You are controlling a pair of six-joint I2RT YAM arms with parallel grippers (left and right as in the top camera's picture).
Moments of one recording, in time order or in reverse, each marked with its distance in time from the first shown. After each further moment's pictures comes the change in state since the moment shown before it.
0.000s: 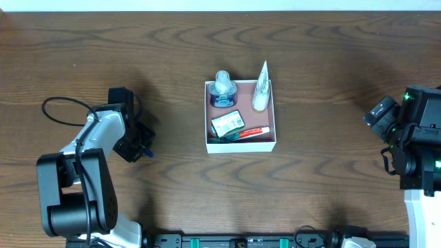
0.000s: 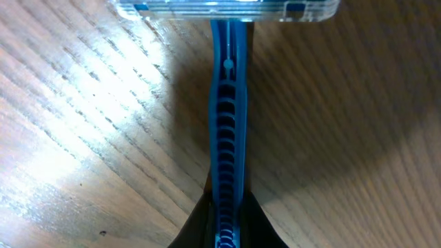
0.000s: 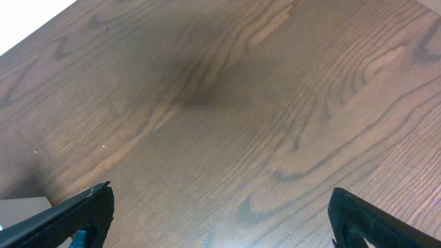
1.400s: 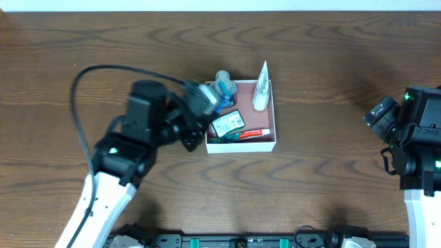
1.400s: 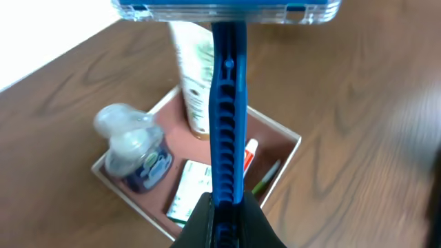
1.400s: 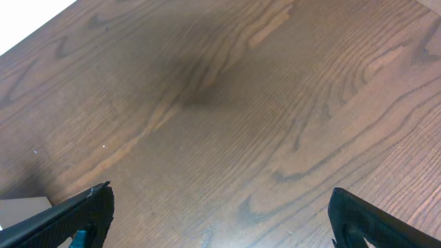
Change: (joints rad) left arm -0.483 -0.612 0.099 0.198 0.418 1.122; right arm 0.000 0.000 0.000 0.000 0.000 0.000
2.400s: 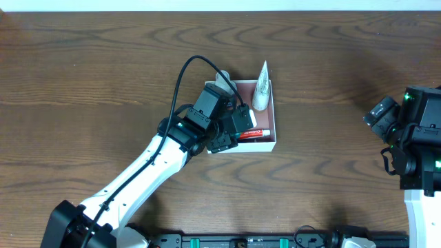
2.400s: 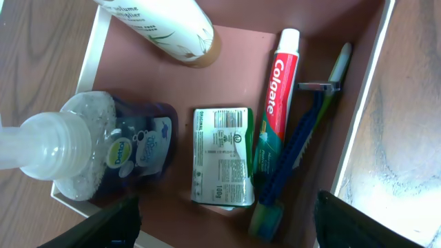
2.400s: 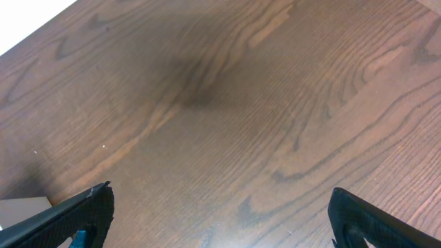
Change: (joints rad) left arm -0.225 0.343 0.000 0.055 -0.397 0.351; right arm 0.000 0.000 0.000 0.000 0.000 0.000
